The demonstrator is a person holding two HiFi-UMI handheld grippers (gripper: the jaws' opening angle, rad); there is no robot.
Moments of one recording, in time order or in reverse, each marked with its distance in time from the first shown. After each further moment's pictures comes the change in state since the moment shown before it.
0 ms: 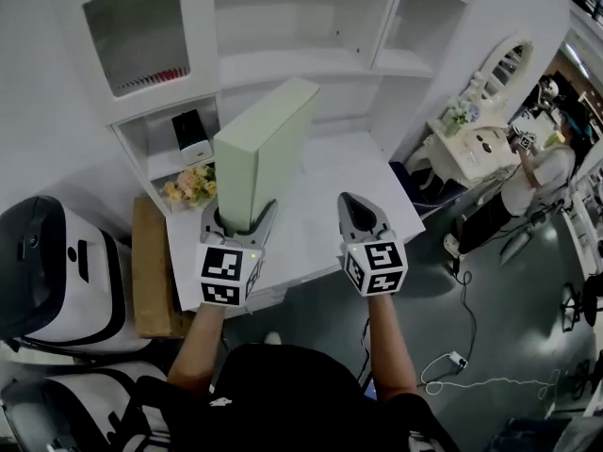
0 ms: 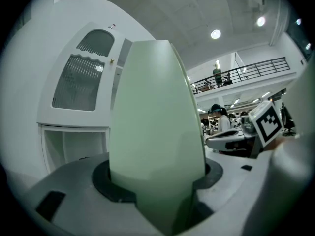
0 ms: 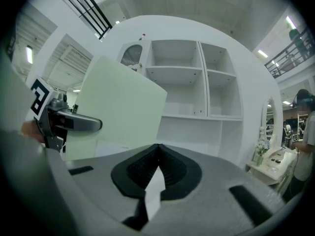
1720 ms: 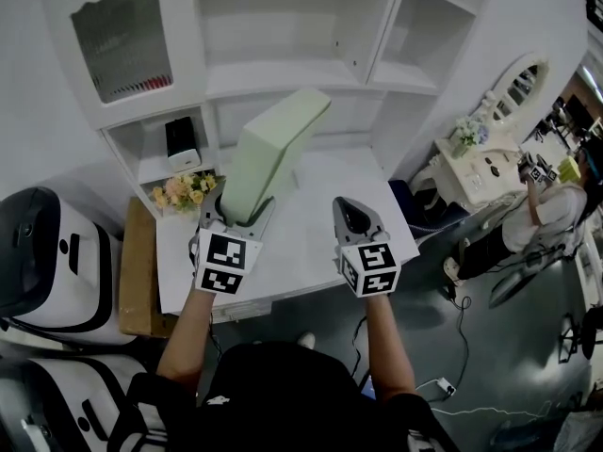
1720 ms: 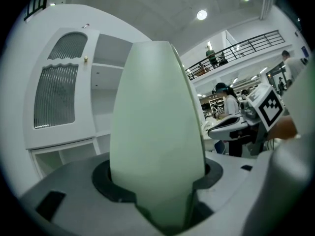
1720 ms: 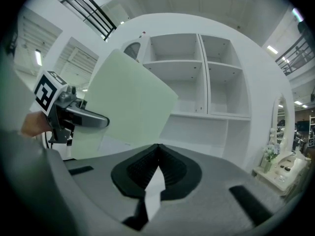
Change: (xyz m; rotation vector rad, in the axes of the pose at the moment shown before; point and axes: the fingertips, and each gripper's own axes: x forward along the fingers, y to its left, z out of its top) left arm 0.074 -0.018 0.001 0.200 0.099 0.065; right arm 0.033 -0.062 -0.014 -0.036 0.011 0.106
